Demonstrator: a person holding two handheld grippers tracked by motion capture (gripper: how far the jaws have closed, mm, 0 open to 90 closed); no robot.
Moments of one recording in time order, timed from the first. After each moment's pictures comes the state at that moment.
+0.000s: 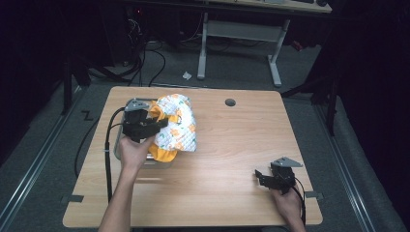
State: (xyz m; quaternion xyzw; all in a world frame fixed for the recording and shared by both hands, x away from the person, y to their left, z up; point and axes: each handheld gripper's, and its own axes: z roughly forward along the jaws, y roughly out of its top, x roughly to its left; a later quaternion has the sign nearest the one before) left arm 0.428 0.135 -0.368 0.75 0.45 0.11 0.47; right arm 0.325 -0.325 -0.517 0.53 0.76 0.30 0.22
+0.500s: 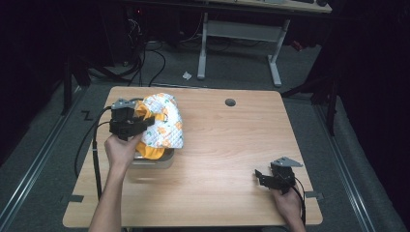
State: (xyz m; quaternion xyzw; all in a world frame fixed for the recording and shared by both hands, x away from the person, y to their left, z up) left arm 0.436 0.167 -0.373 0.75 0.47 0.13 0.45; right arm 0.325 -0.325 -0.517 0.54 0.76 0.30 0.22
